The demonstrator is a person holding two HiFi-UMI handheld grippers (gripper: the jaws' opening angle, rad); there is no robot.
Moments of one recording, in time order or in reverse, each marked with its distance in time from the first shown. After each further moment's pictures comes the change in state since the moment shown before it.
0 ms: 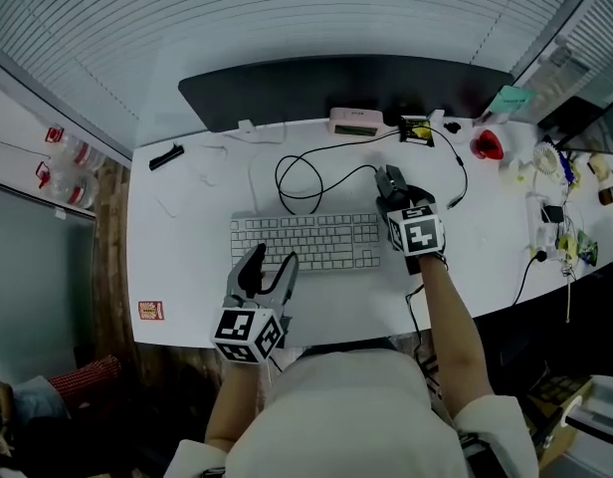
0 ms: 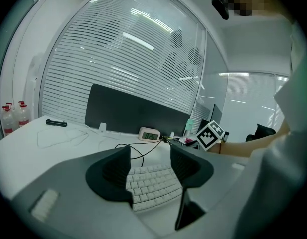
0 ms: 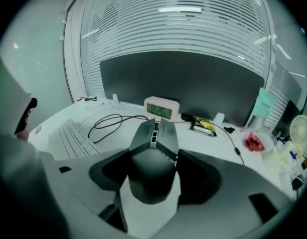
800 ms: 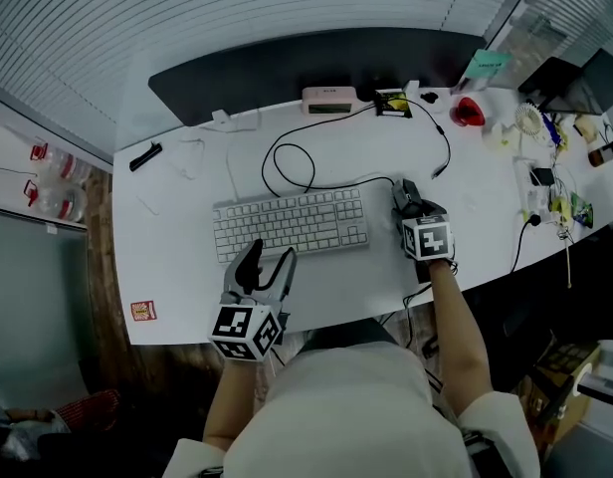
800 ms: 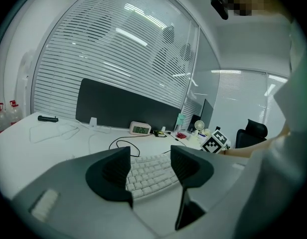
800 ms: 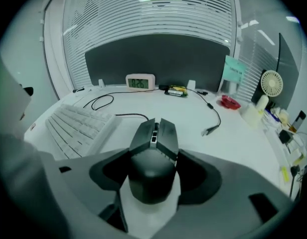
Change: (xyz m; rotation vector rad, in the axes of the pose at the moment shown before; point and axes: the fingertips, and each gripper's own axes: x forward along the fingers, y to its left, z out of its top) left arm -0.005 -0.030 -0.025 0.035 0.038 -0.080; right arm -0.034 -0.035 -0.125 0.173 0.099 -0.074
